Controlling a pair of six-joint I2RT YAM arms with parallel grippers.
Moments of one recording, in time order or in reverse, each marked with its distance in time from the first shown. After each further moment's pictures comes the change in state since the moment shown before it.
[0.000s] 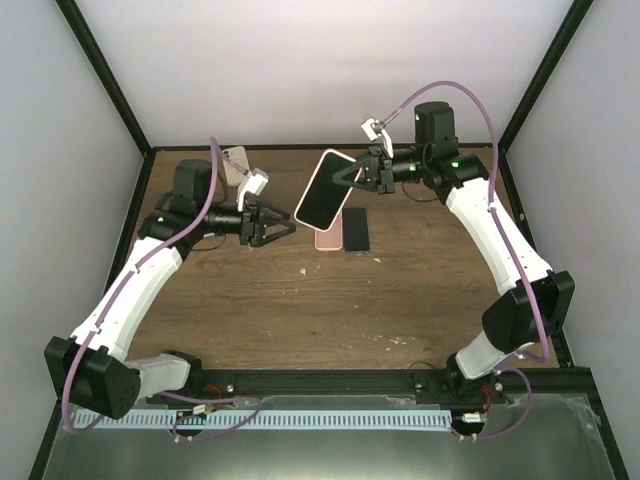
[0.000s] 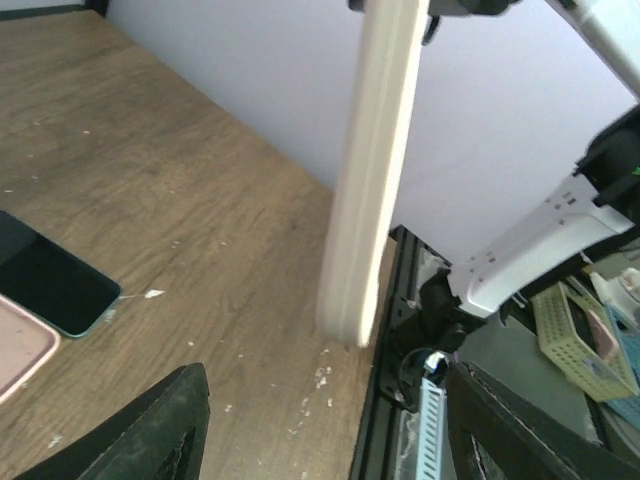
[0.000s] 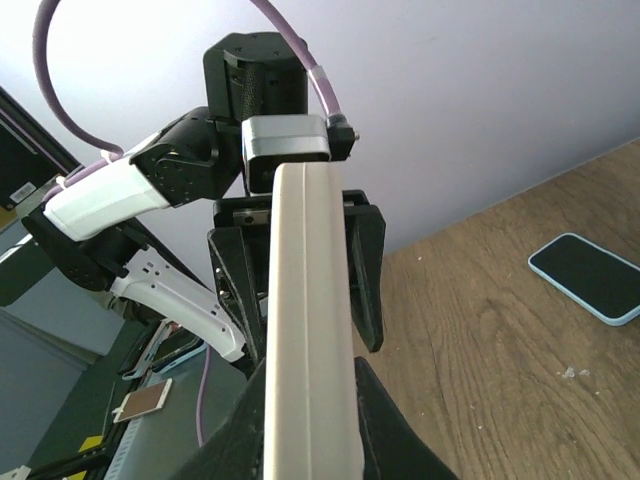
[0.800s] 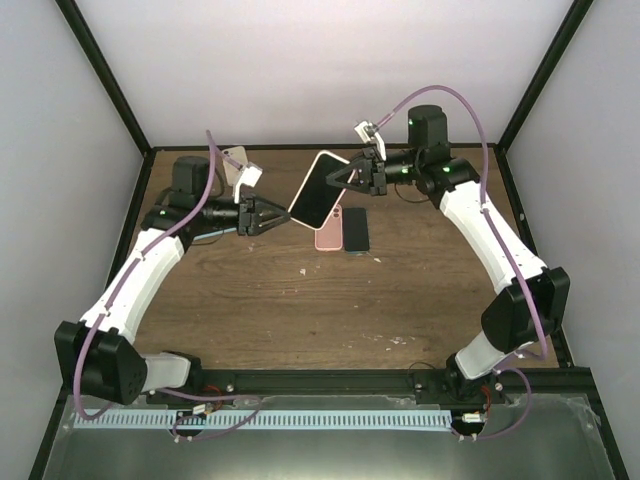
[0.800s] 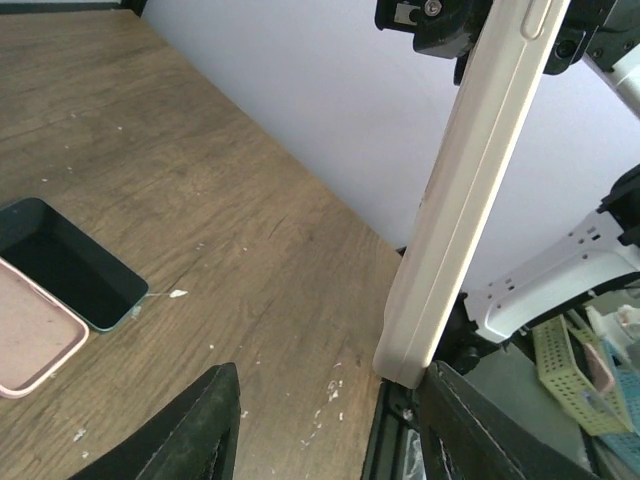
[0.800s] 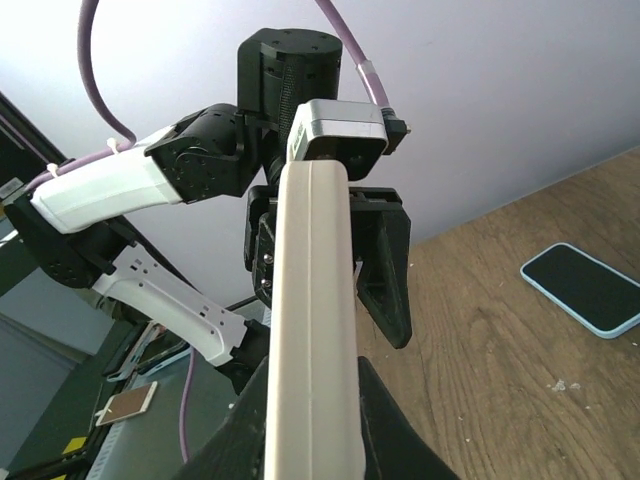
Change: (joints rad) left arm 0.065 0.062 -0.006 0.053 -0.023 -0.037; right arm 0.027 0.001 -0.058 0.129 0.010 0.051
